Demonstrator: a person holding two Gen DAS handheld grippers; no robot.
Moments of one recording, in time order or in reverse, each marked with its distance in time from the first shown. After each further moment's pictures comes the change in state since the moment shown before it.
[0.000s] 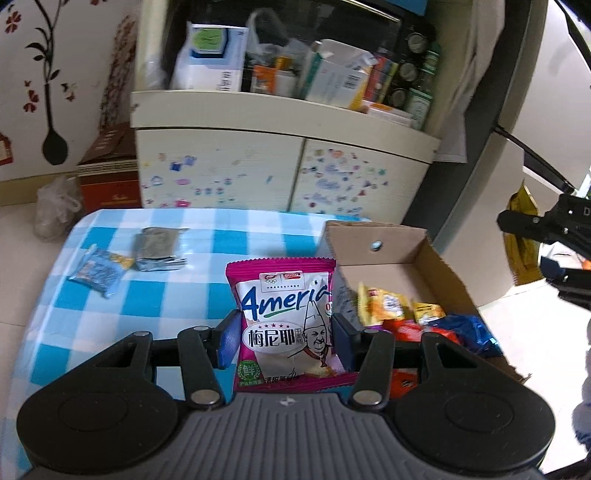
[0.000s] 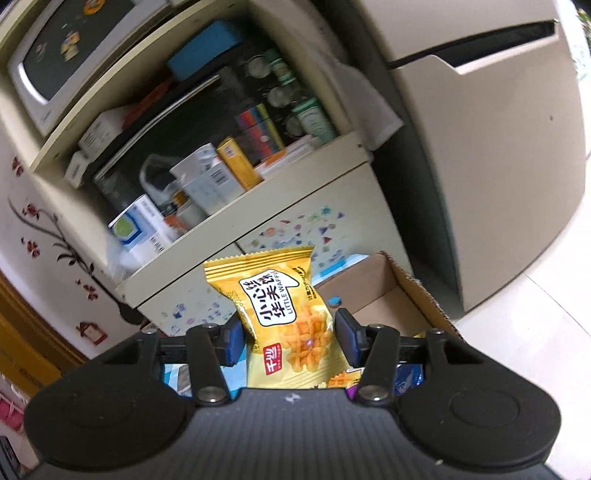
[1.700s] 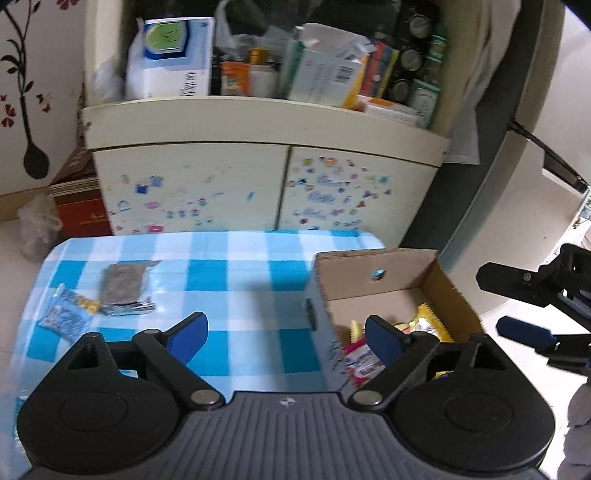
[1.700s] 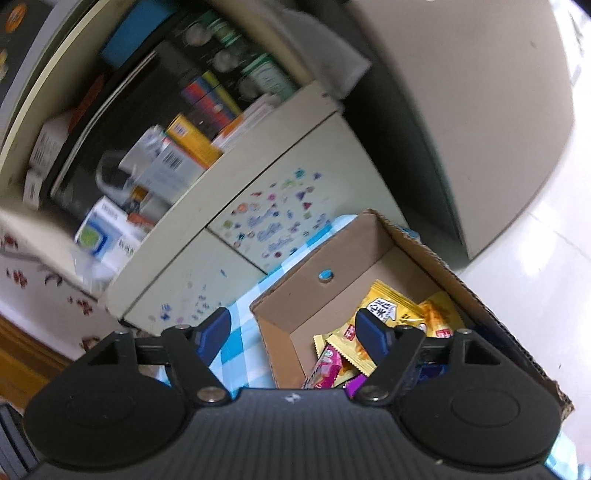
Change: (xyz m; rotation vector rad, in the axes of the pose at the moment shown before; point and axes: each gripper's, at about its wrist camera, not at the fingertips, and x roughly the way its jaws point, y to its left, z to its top) left arm 0.061 -0.016 0.045 0.039 0.027 0.029; right arm 0.051 -0.014 0.004 0.145 0.122 -0.025
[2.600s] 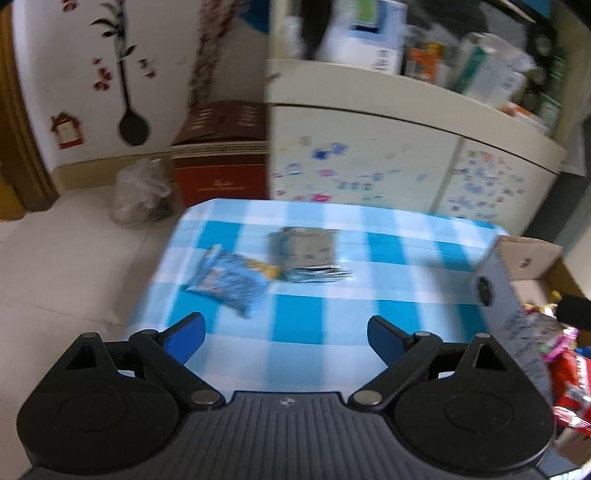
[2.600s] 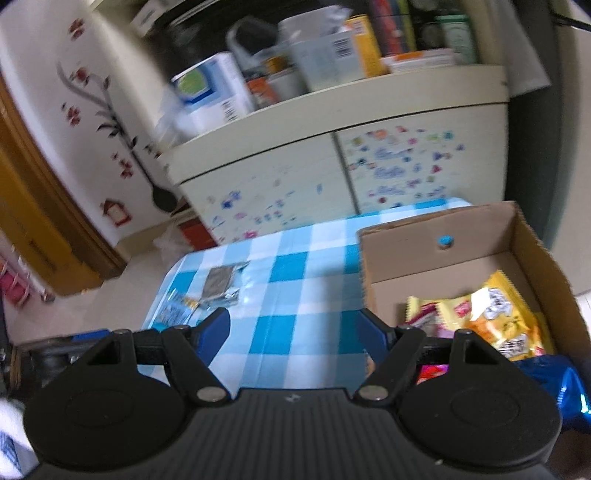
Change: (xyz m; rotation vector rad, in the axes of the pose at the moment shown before) left arm -0.015 0.154 -0.033 -0.102 0.030 0.237; right arm 0.045 0.086 -0.071 -0.476 0.153 0.103
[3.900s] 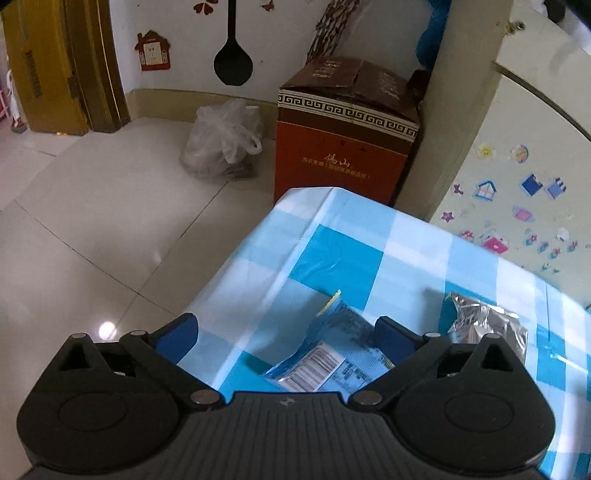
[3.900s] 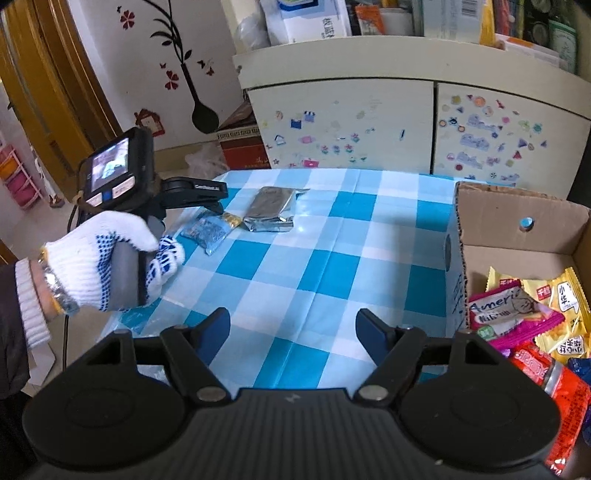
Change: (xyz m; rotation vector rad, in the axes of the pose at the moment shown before) left arm 0.154 0.074 0.044 -0.306 0.091 0.200; right arm 0.041 0.062 -0.041 -0.232 0.164 0.020
